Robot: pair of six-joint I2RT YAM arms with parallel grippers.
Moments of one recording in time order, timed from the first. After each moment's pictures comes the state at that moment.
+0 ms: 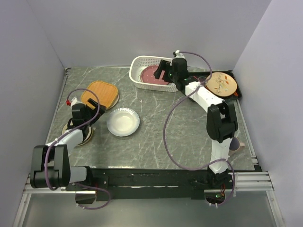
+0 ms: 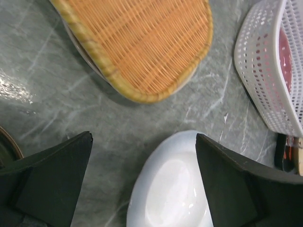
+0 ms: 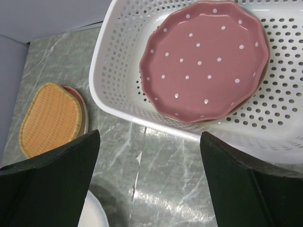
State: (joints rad) left arm 0.04 1.29 0.50 0.29 0.07 -0.78; right arm 0.38 1.98 1.63 -0.06 -0.02 0.52
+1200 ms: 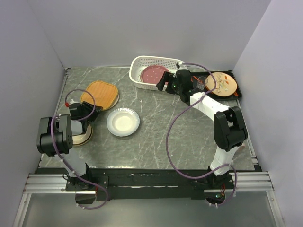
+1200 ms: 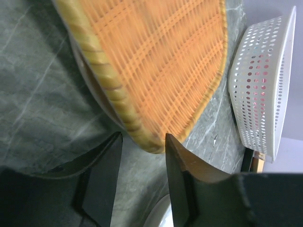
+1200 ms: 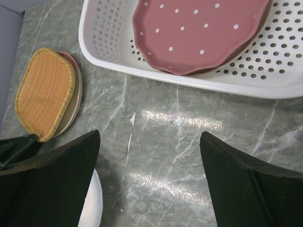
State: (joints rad) left arm 0.17 1.71 0.56 0.65 0.28 -0.94; right arm 0.38 1.80 1.30 0.05 -0.08 0.53
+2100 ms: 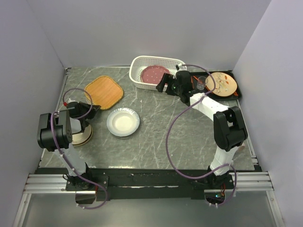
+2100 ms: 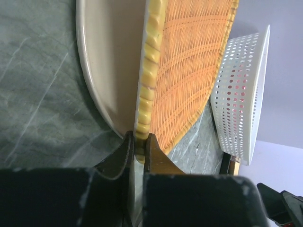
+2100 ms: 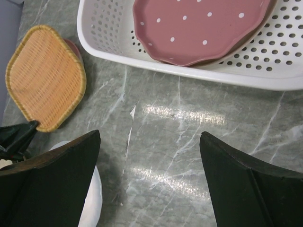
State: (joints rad) left arm 0.22 1.80 0.61 0.73 0.36 -1.02; right arm 0.38 1.80 1.28 0.05 -0.10 0.54
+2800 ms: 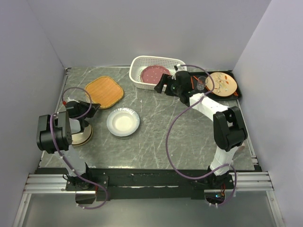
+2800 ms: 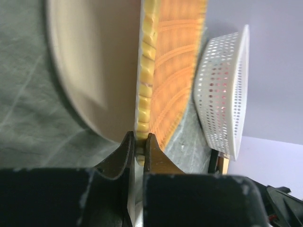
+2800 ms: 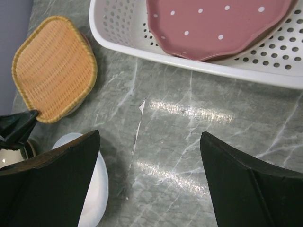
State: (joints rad) left arm 0.22 1.76 0.61 0.75 0.39 -1.05; right arm 0.39 1.80 1.28 0.05 -0.15 0.54
